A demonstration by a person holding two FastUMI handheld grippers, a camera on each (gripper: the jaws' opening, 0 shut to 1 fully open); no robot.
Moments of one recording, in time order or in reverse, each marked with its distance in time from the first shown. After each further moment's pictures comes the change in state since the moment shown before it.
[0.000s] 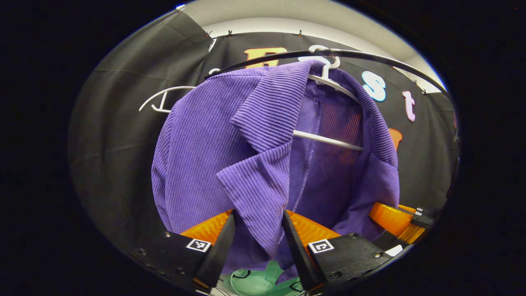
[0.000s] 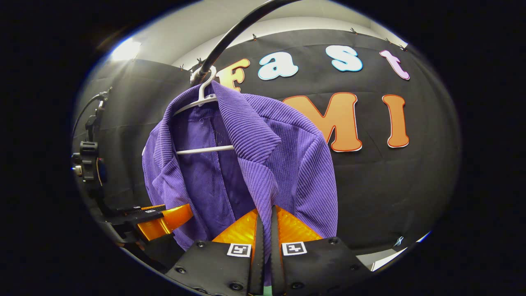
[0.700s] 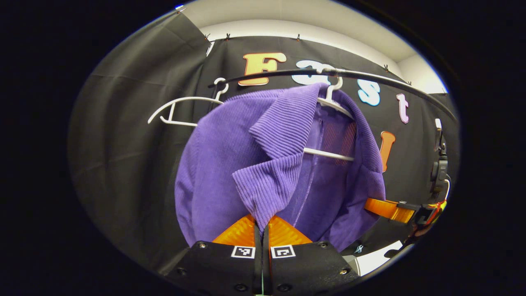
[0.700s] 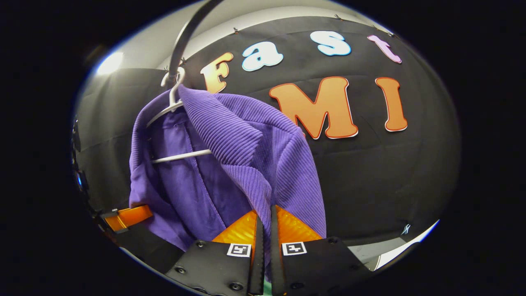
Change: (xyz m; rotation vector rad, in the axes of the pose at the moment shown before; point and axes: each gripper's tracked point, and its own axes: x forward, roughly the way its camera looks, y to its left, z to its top) left arm -0.046 0.036 0.041 0.026 -0.042 -0.037; right arm 0.022 -0.036 0.007 0.125 0.098 -0.012
